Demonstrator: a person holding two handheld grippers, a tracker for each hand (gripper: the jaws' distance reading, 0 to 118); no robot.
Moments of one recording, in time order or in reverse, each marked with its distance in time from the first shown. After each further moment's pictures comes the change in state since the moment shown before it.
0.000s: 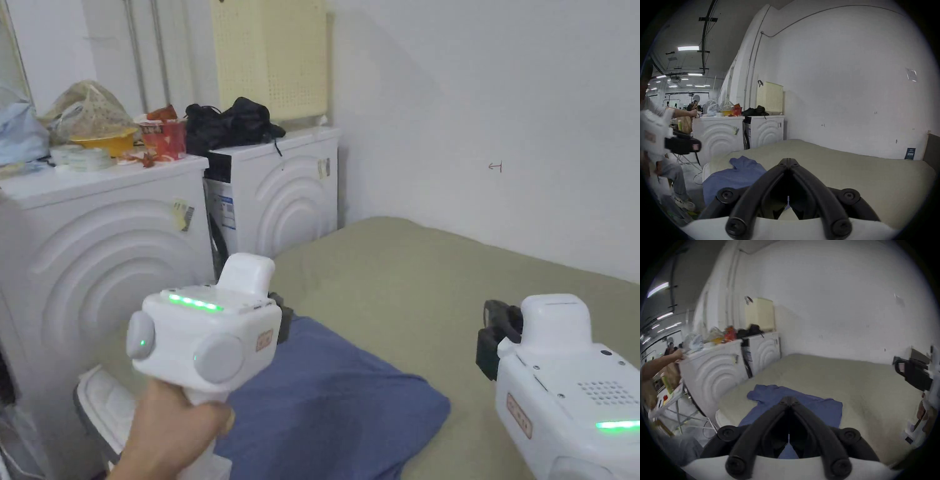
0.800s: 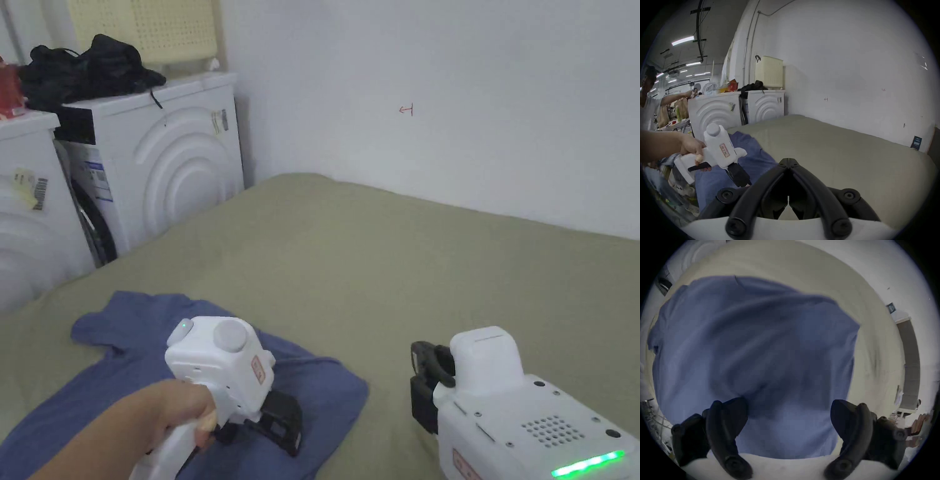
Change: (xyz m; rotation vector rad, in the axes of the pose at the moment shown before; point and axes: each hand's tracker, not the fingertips) left arm 0.068 -0.089 -0.287 -0.978 -0.350 -0.025; right arm 0.053 -0.082 -0.047 -0.229 0.050 -0.023
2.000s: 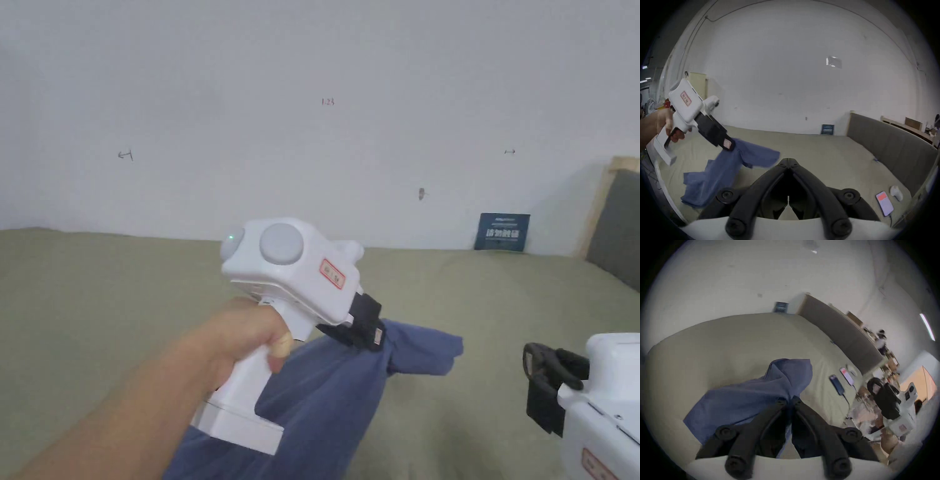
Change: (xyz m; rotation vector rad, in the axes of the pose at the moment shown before) left arm 0.507 -0.012 0.143 0.321 -0.497 -0.771; right arm 0.216 -0.014 0.334 0.062 -0.738 -0.132
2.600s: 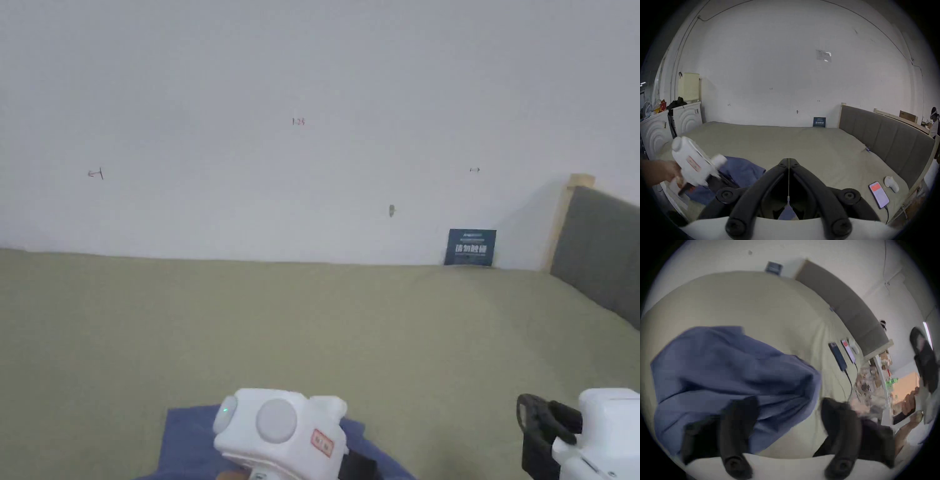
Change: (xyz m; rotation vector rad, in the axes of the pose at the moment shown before) left arm -0.040 -0.113 -0.082 -0.049 0.053 0.190; right arm 0.023 -0.026 0.016 -0.046 -0.017 -0.035
